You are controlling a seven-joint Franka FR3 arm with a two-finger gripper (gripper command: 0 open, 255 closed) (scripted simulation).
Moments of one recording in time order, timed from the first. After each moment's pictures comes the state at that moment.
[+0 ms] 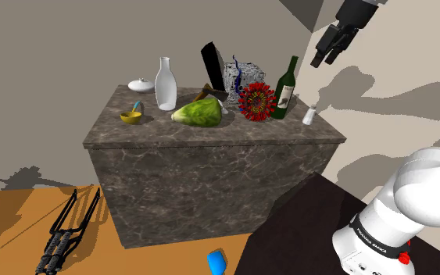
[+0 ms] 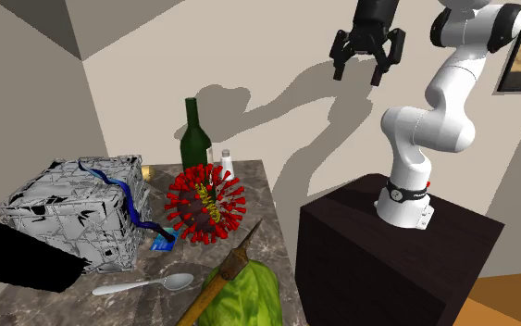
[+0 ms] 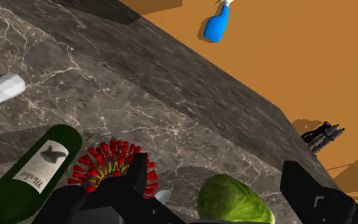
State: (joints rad) arm 0.00 -0.80 -0.06 -2.27 -0.04 1.70 -0.05
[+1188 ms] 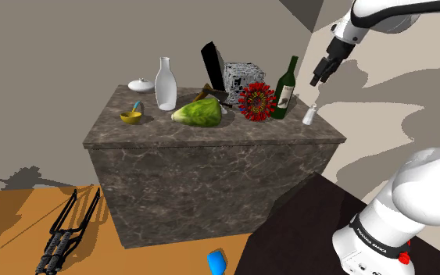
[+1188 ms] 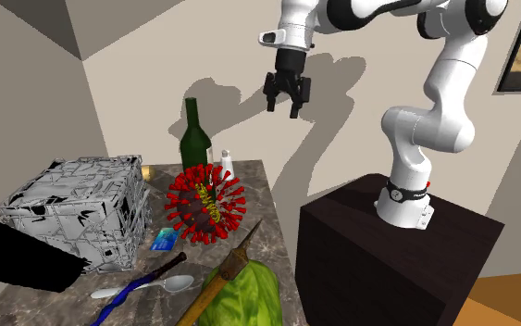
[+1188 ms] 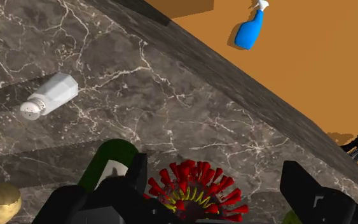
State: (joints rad) arm -0.04 -0.51 -0.40 -2.27 -0.12 1.96 -0.40
